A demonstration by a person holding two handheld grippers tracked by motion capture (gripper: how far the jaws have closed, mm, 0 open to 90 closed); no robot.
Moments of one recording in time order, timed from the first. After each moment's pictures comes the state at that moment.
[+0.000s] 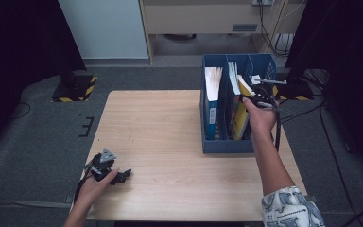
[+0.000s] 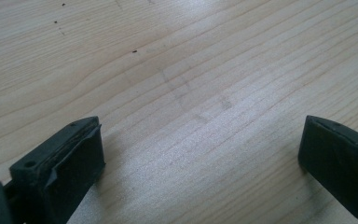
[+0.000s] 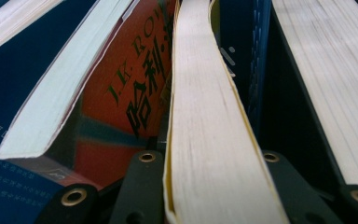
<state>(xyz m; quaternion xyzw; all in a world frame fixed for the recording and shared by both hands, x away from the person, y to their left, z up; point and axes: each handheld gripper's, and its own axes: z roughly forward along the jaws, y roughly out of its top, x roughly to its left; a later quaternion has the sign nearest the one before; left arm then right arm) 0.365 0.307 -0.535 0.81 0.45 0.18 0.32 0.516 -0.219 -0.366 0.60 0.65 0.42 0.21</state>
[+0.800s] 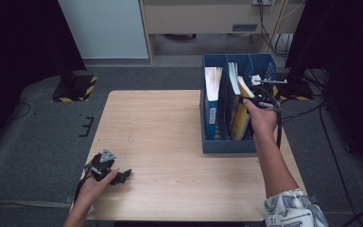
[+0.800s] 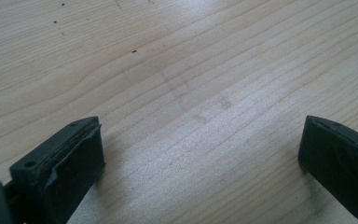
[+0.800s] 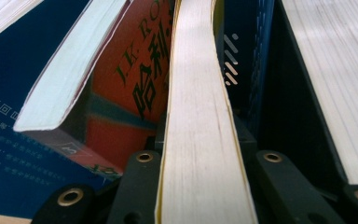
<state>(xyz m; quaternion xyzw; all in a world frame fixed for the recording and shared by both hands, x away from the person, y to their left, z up) 0.365 0.307 -0.535 0.81 0.45 0.18 0.32 0.512 -0.220 -0.362 0.60 0.66 0.40 0.19</state>
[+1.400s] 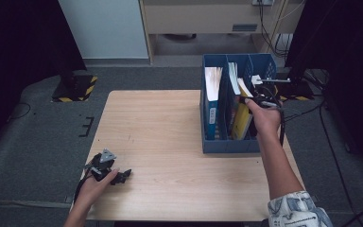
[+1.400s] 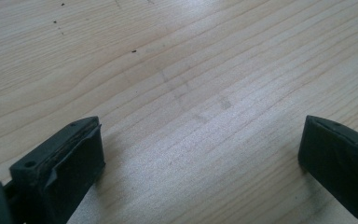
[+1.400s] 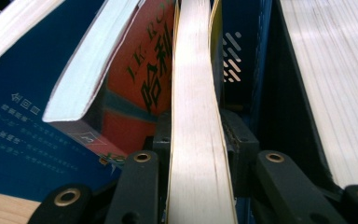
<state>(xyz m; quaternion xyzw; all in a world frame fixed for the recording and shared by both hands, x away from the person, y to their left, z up) 0.365 0.307 -0.535 0.81 0.45 0.18 0.32 0.507 -0.224 -0.354 0.60 0.67 0.40 0.18</state>
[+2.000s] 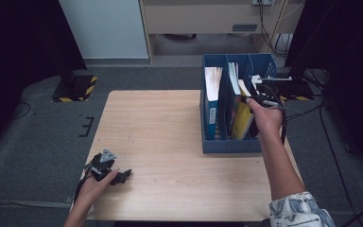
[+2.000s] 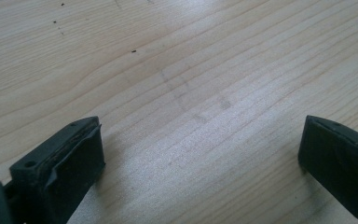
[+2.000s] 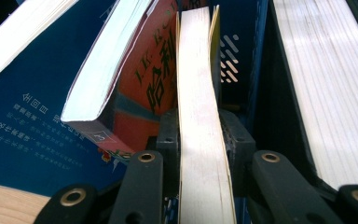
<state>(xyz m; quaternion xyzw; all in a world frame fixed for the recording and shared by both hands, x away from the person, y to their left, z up) 0.364 0.306 -0.536 0.81 0.45 0.18 0.32 0.504 -0.225 -0.346 0.60 0.67 0.39 0.18</state>
